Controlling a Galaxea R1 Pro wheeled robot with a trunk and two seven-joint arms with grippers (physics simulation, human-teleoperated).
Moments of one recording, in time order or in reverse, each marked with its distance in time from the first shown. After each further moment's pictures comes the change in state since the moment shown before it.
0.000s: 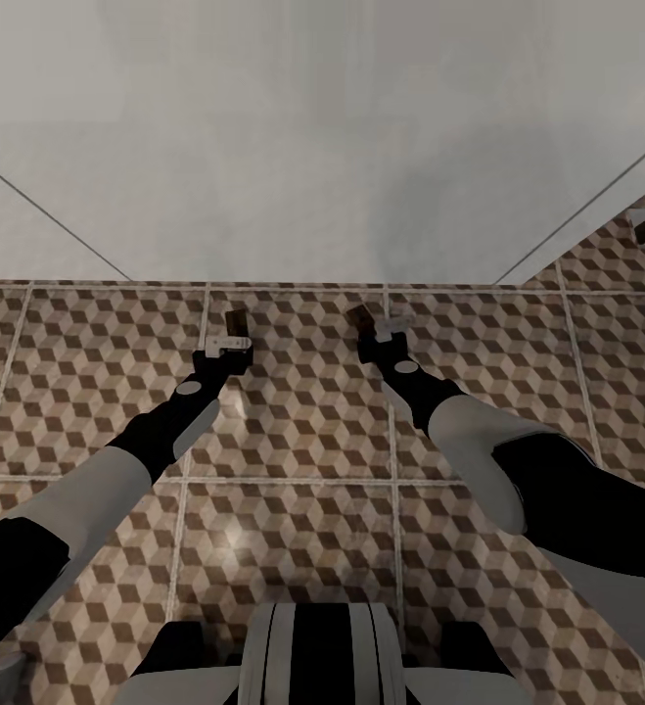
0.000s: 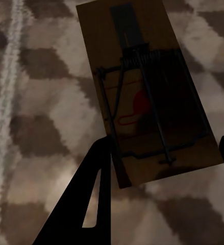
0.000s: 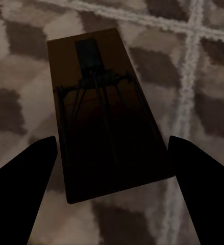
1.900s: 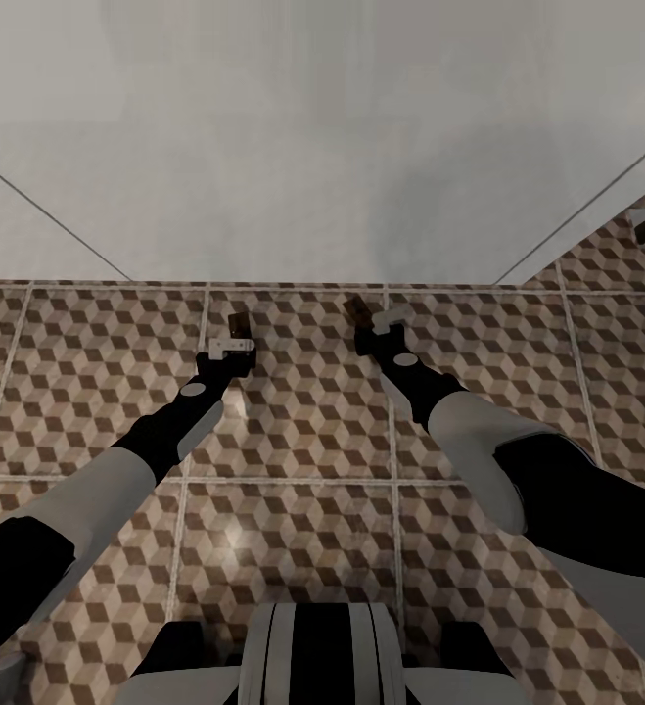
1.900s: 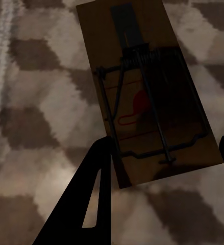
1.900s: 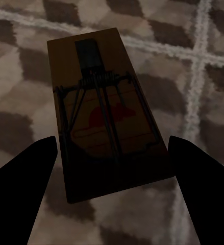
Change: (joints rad) left arm 0.000 -0.017 0.002 0.018 0.000 -0.002 0.000; right arm 0.000 0.000 0.002 -0.054 0.003 0.025 0.023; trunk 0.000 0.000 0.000
